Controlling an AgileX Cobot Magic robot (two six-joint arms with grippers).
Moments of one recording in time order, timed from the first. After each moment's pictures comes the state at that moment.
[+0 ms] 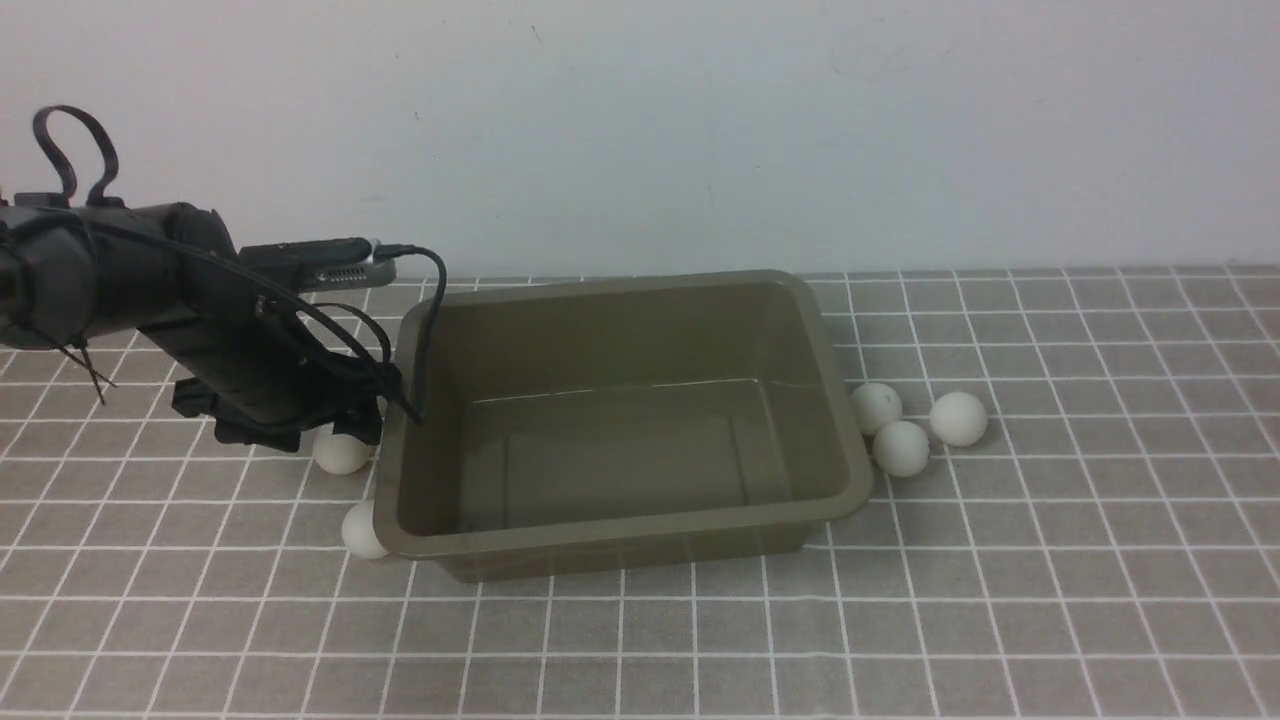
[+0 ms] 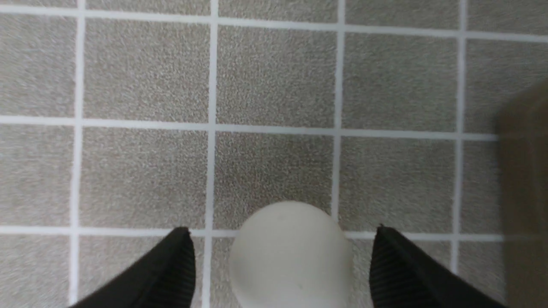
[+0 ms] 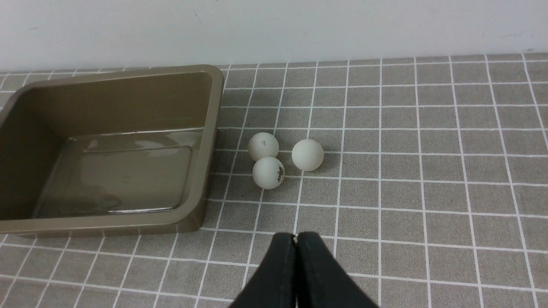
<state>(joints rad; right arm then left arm) 0.03 0.62 -0.85 0.21 0.96 0.01 -0.04 2.00 -1.30 -0.18 0.57 0.02</state>
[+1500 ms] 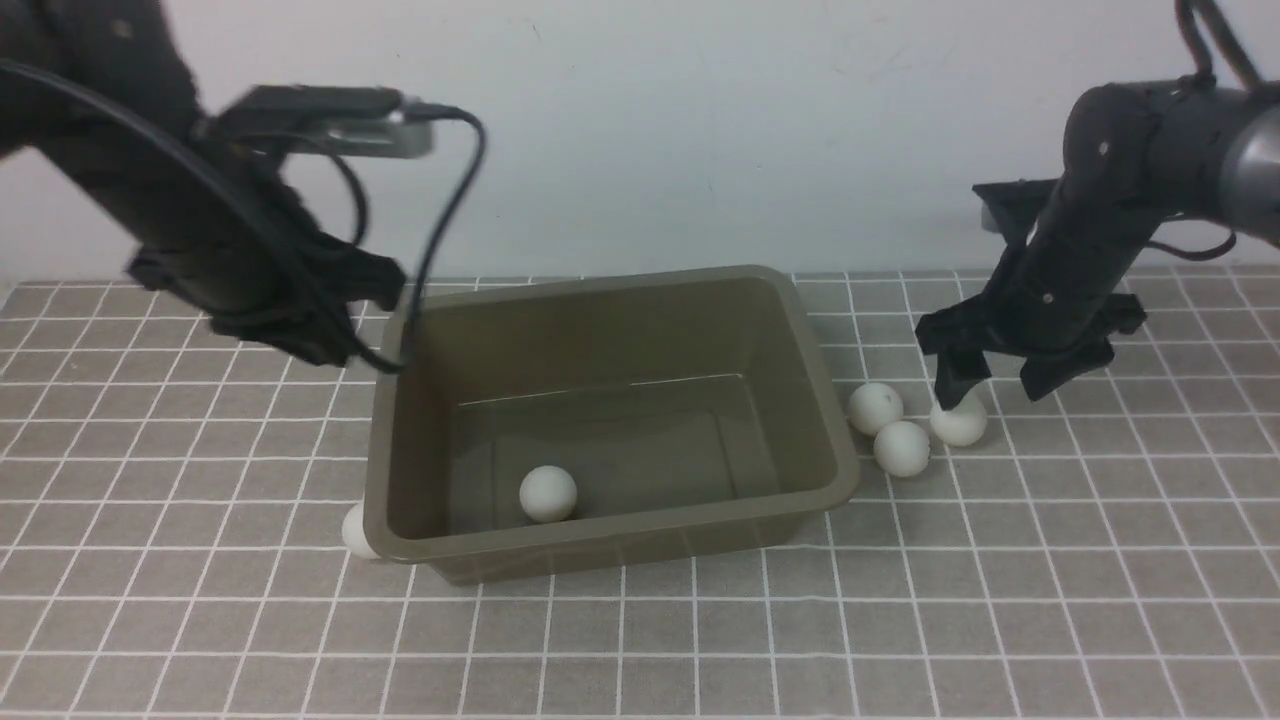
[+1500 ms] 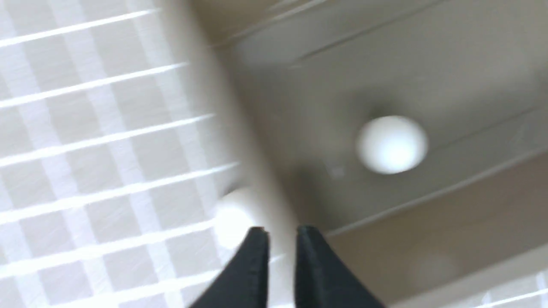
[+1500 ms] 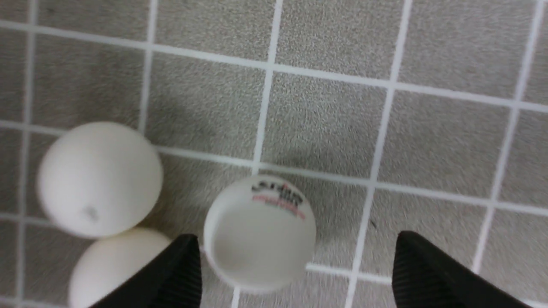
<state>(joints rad) 0.14 2.15 -1.69 0.06 1.08 0.05 -0.10 1.60 -1.39 -0.16 1.06 0.09</state>
